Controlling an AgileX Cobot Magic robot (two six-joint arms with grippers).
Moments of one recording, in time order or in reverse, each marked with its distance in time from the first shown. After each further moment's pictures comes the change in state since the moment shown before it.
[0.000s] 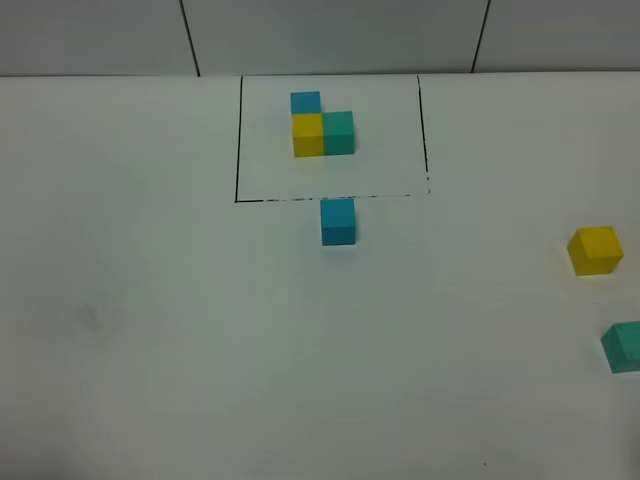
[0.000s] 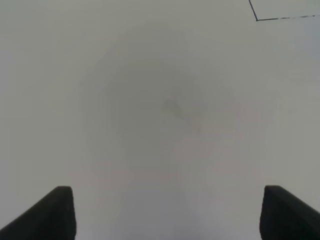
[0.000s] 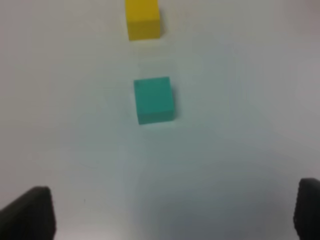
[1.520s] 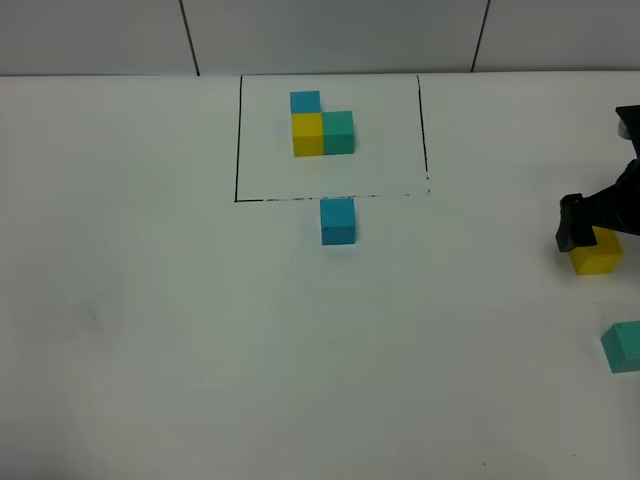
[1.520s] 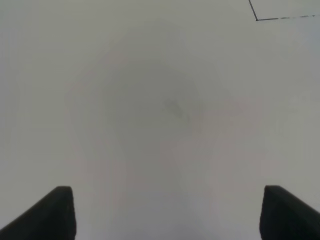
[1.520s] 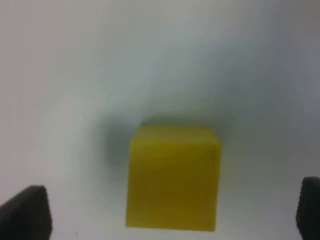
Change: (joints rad) left arm 0.000 0.000 0.000 0.000 0.000 0.000; right arm -0.080 1.465 -0.507 0.215 -0.503 -0.321
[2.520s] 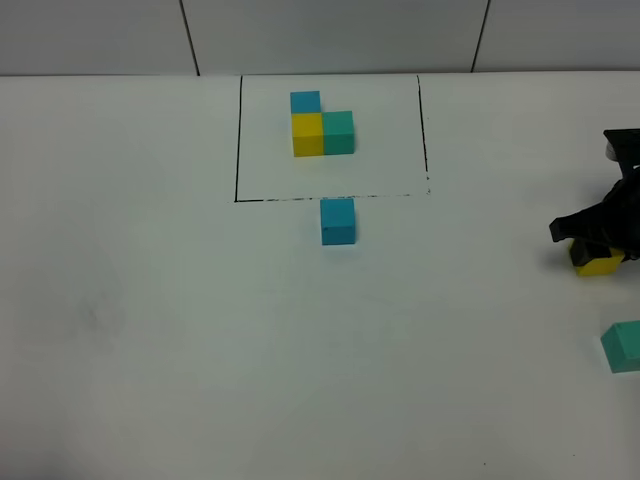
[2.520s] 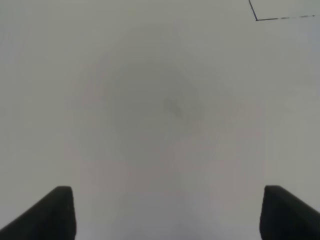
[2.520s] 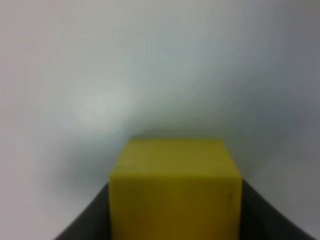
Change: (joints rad) left arm 0.000 0.000 0.000 0.000 0.000 0.000; right arm 0.000 0.100 -0.013 0.026 -0.013 0.014
